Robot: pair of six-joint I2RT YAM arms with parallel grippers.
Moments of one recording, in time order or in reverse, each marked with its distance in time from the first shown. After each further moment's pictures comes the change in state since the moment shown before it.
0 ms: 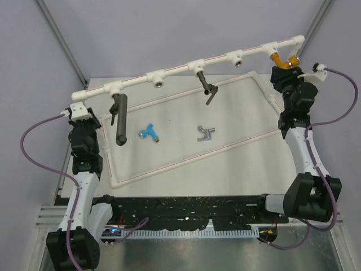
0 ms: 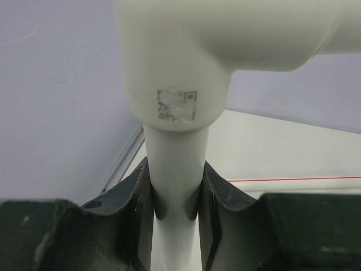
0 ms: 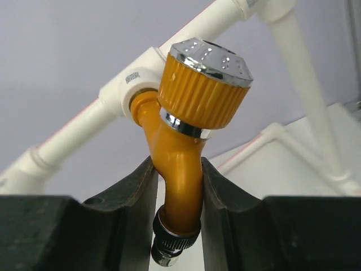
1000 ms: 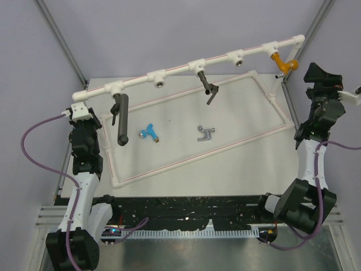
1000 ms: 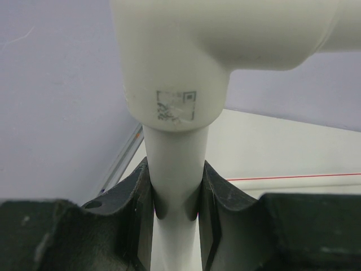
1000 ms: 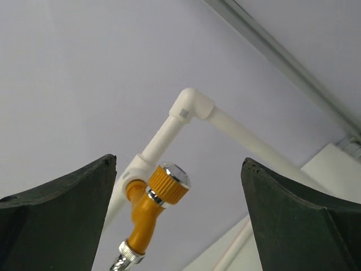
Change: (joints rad) left arm -0.009 -0.006 -0.001 -0.005 0.000 0.008; right arm -0.284 -0.103 -0.183 0.279 0.004 0.716
